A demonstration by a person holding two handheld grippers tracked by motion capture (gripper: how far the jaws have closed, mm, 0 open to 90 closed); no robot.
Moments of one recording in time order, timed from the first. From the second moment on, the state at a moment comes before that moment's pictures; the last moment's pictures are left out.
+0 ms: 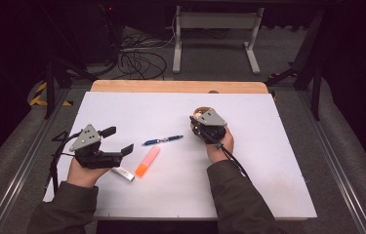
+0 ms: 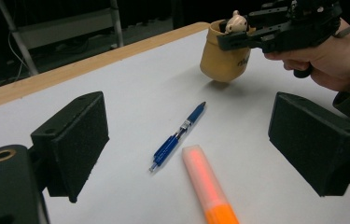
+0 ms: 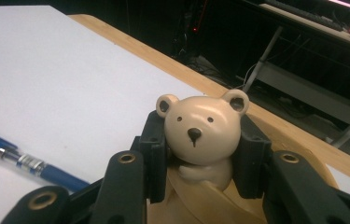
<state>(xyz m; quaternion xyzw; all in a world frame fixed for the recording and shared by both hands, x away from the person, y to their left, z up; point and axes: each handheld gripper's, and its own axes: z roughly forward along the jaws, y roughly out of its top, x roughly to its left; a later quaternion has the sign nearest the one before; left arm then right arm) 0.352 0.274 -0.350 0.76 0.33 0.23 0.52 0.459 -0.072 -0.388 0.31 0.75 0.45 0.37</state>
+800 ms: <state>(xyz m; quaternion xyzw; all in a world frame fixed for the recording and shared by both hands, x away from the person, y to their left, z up) 0.360 0.253 -0.359 0.77 0.32 0.23 0.50 0.435 -0.079 -0.413 0.32 0.76 0.44 0.35</state>
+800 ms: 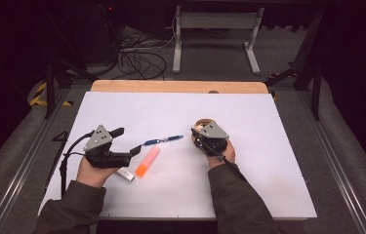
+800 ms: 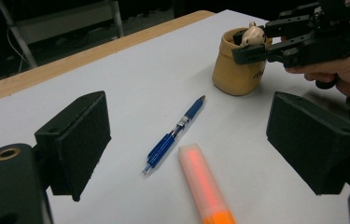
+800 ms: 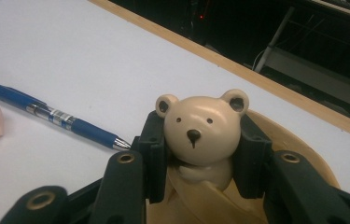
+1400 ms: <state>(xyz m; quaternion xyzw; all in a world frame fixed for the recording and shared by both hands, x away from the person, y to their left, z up) 0.374 0.231 -0.363 0.78 0.31 0.22 0.49 0.427 -0.097 -0.401 0.33 0.73 0.52 0.30</state>
